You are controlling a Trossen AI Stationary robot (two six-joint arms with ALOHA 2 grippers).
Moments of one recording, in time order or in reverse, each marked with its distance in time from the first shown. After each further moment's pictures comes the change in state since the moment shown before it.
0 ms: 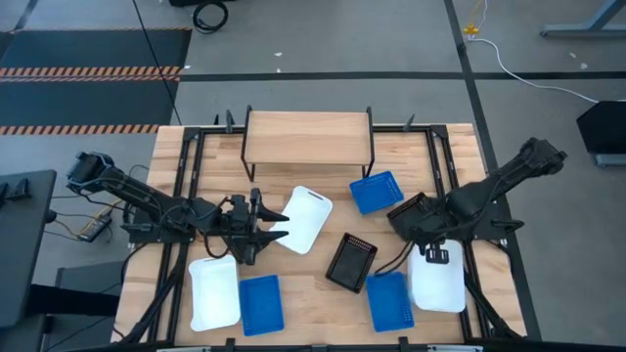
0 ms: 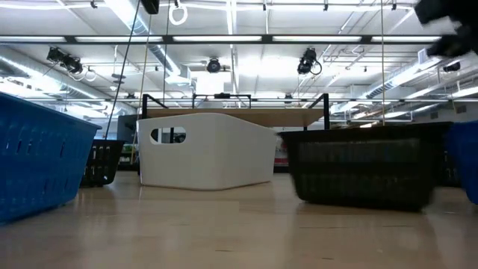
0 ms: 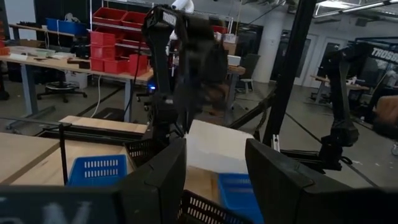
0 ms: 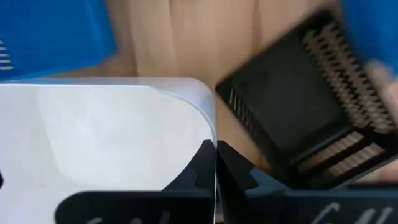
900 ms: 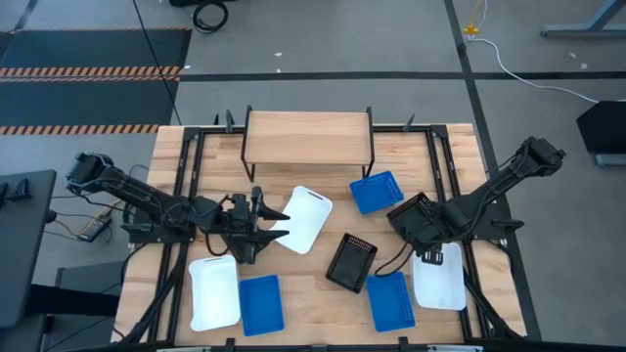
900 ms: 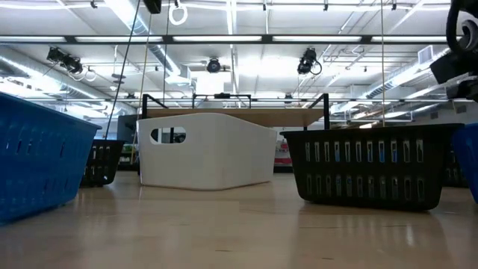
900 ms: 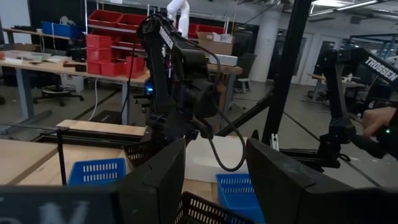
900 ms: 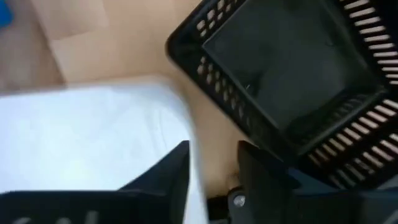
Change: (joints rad) left arm 0.017 0.000 0.000 0.006 0.030 0.020; right arm 0.051 0.000 -0.299 0.165 0.024 0.155
